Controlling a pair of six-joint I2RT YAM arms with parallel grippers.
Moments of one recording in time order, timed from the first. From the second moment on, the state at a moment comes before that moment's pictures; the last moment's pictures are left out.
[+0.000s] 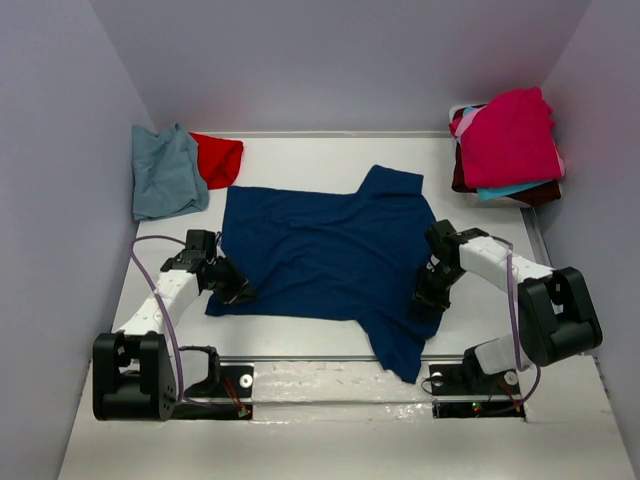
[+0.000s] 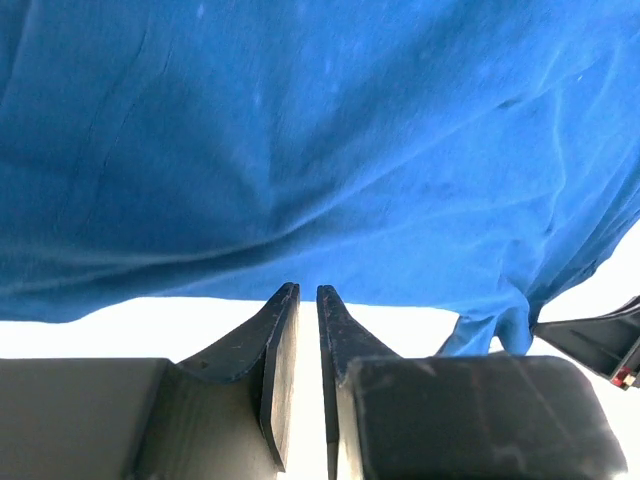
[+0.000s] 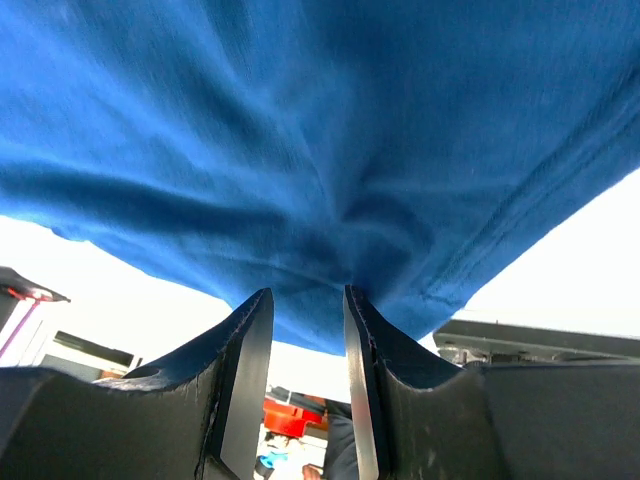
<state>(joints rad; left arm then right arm) -0.04 1.14 0.57 -0.61 0.37 -0.72 0.30 1.45 0.79 -0.94 -0.35 0.62</state>
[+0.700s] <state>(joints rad) -0.04 1.45 0.97 -0.61 0.29 -0.59 0.30 1.55 1.19 -0.97 -0.21 0.64</state>
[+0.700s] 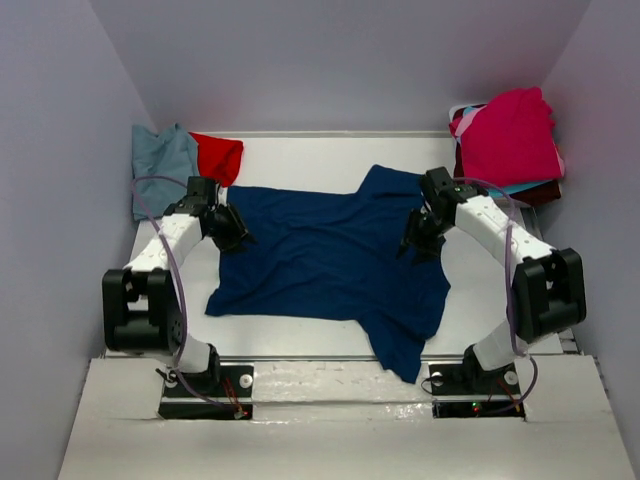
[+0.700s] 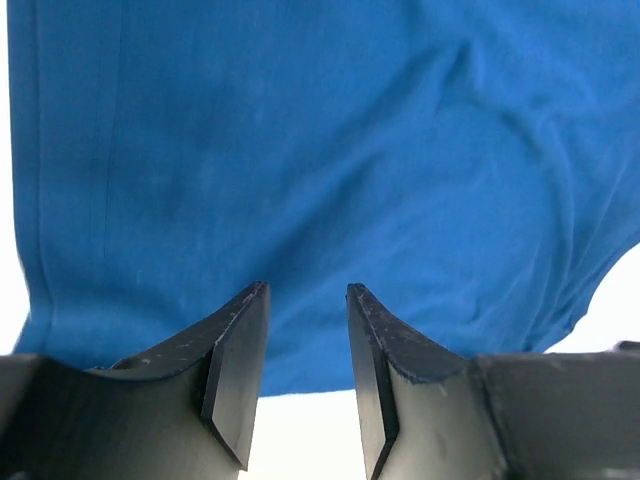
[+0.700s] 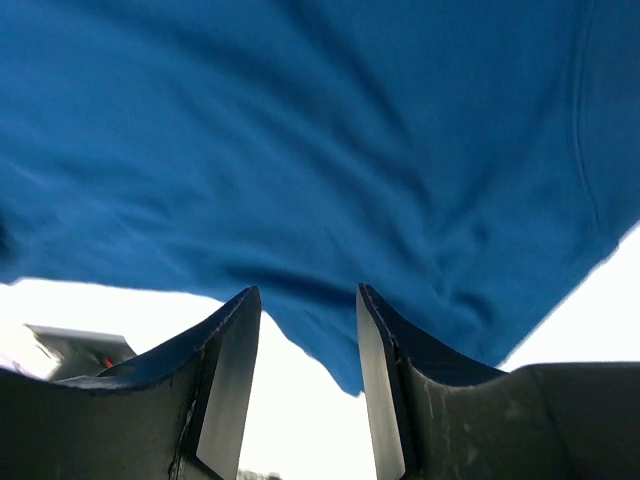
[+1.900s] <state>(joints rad) -0.03 2.16 1.78 -0.69 0.27 -0.49 0.12 2.42 2.27 -1.00 -0.09 0.69</state>
